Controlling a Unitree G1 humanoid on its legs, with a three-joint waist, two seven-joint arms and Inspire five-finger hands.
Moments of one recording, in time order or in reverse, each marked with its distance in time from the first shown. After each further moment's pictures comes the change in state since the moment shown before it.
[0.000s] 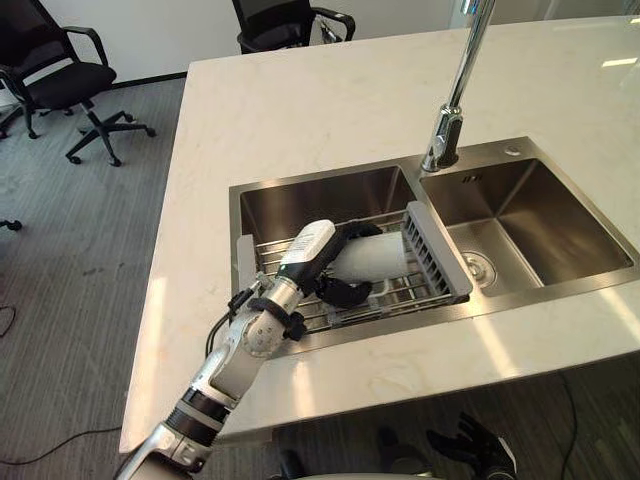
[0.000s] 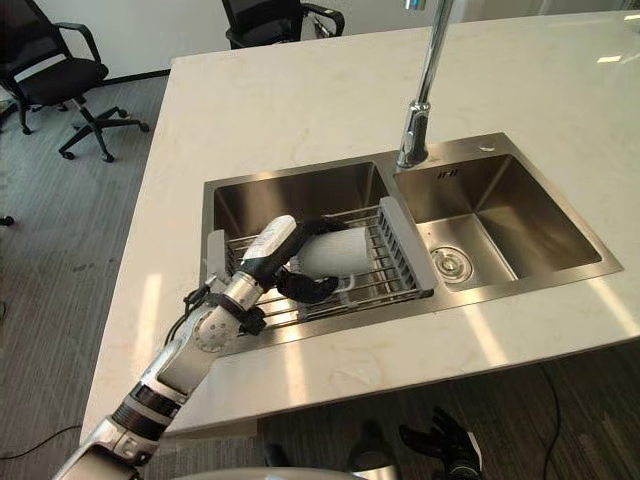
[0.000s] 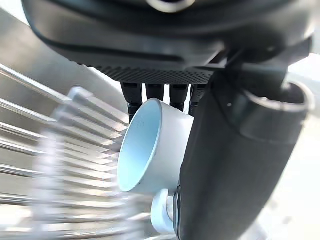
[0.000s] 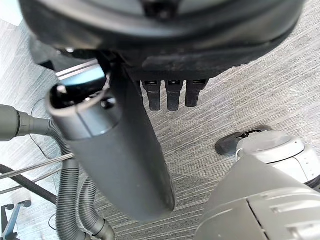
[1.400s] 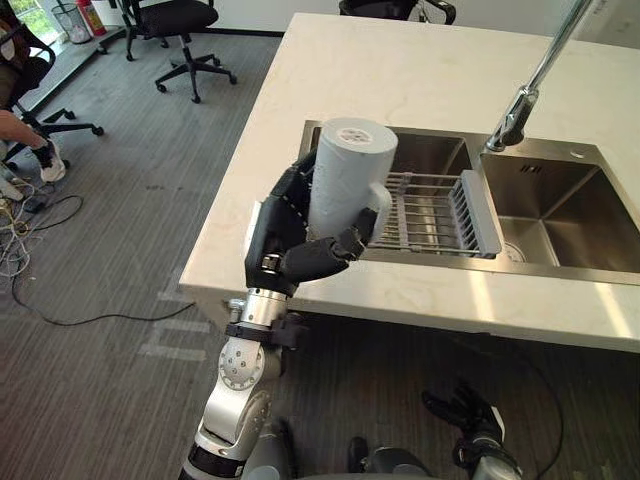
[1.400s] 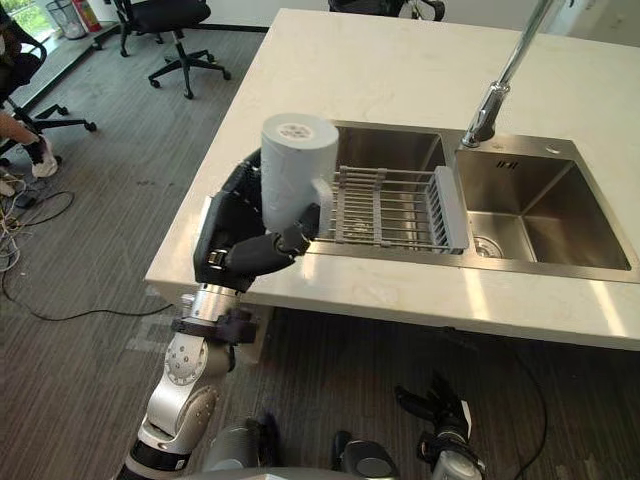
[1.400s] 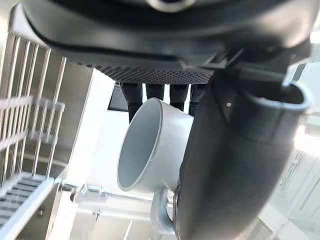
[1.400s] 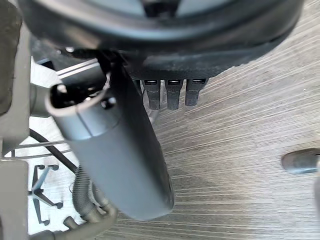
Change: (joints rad) left arm 0.191 -0.154 0.019 -0.283 -0.686 -0.061 0.085; right arm -0.090 0.036 0.062 -0.023 0.106 -0.028 -0.107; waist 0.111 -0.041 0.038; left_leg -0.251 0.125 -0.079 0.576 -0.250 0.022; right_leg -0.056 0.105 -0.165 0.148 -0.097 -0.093
